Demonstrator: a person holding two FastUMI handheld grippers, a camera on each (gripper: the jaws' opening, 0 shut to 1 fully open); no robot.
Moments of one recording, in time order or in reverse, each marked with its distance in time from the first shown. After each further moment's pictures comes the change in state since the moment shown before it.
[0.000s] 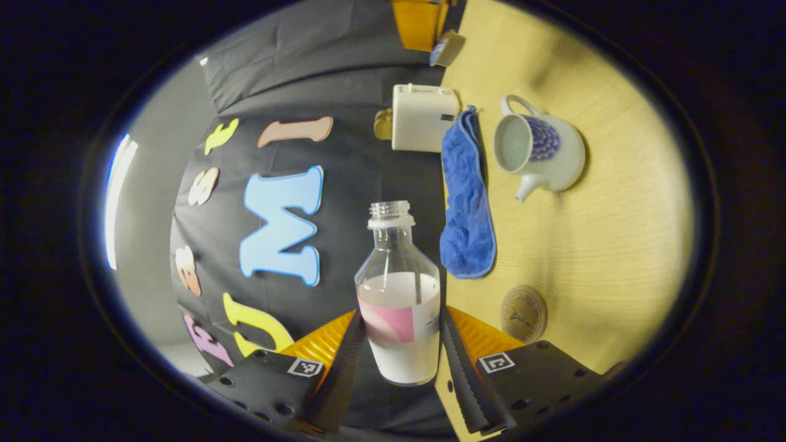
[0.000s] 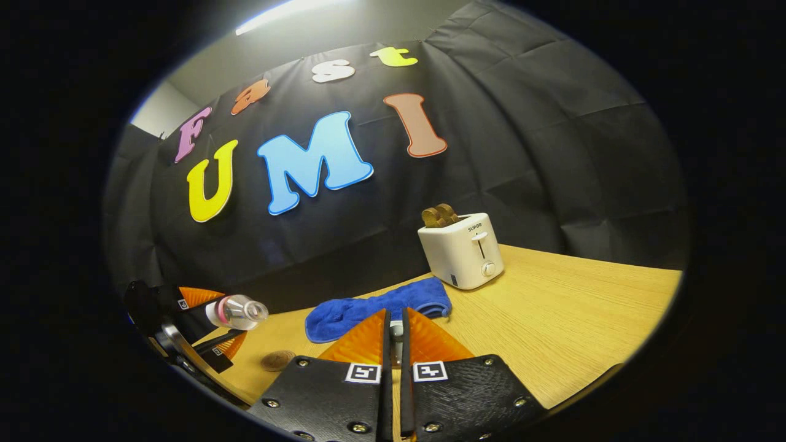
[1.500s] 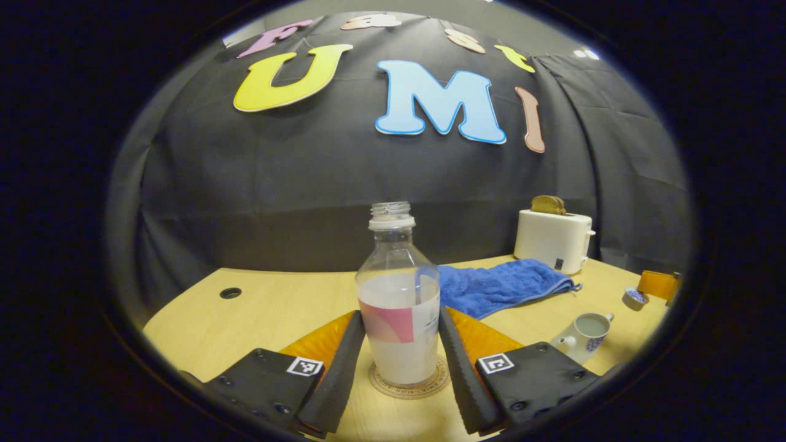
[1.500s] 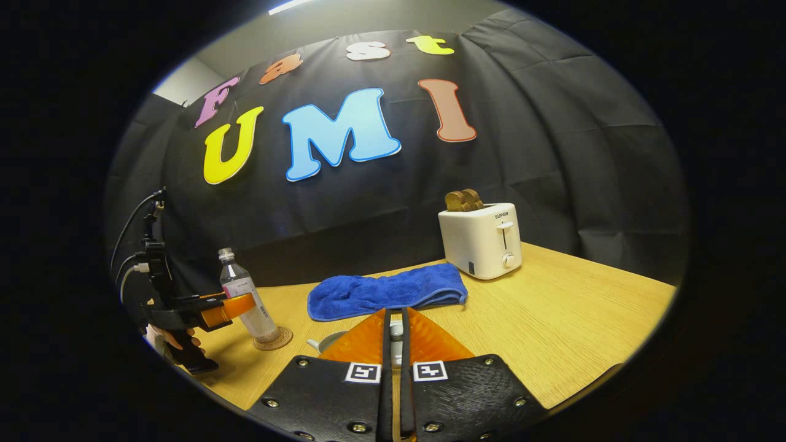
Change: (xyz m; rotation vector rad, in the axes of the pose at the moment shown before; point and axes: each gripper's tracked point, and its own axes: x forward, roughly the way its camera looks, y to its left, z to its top) left arm 0.049 -0.043 -0.046 -1.449 0.030 -0.130; right arm 0.012 0.025 -0.032 -0.121 0.069 0.044
